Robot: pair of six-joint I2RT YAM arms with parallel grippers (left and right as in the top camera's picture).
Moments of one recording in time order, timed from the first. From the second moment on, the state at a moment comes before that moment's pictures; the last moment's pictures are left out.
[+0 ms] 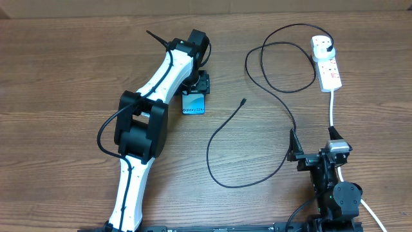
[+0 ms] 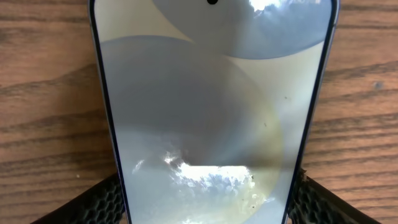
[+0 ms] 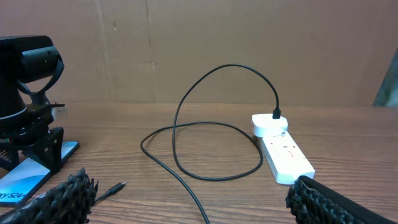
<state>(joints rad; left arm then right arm) -0.38 2.43 2.03 -1.12 -0.01 -0.42 0.04 0.01 0.02 -0.03 -0.03 0.01</state>
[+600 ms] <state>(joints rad) -0.38 2.43 2.05 -1.26 0.02 -0.45 0.04 0.01 0.02 -0.04 -0.03 0.01</state>
